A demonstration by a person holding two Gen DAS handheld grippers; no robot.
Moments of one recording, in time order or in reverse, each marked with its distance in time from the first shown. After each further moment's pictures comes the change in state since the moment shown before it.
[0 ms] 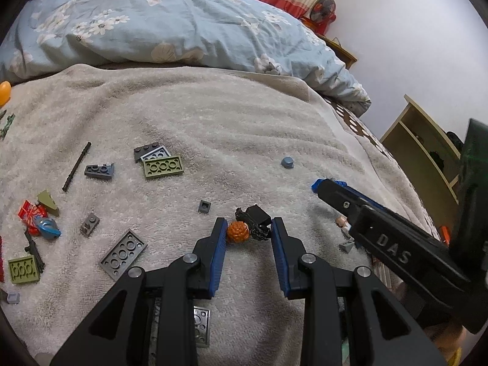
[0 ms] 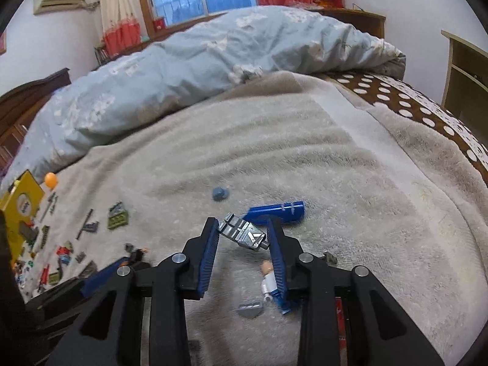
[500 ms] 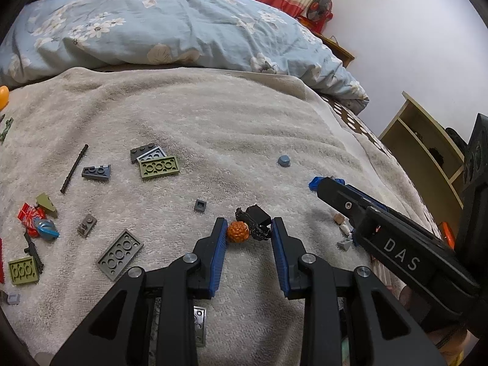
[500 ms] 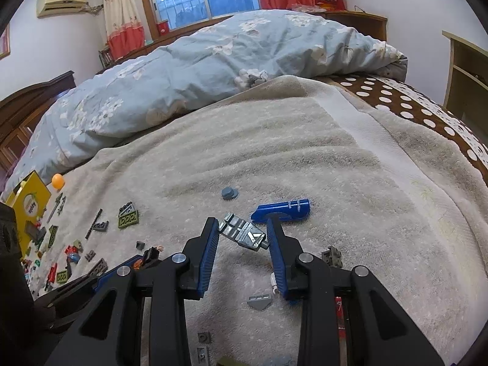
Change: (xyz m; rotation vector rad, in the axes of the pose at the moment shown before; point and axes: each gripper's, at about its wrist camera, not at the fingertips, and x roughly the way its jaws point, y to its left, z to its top) left arm -0.001 -0.002 0.000 0.014 -0.001 -0.003; right arm -0.007 0.002 -0.002 0.011 -0.010 0.010
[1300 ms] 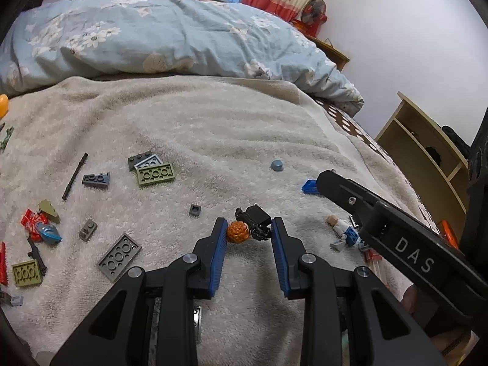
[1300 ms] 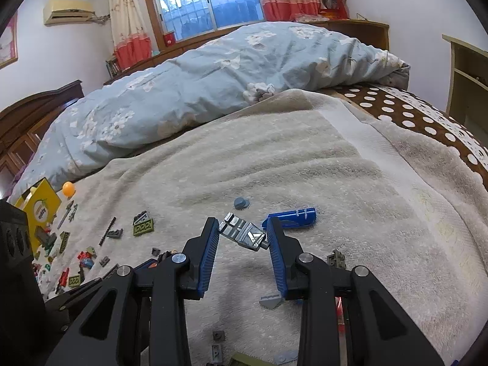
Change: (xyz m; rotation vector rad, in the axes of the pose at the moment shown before) left arm -0.006 -0.006 -0.001 0.030 -0.030 -0.004; right arm -0.015 0.002 0.001 0.005 -0.056 0.044
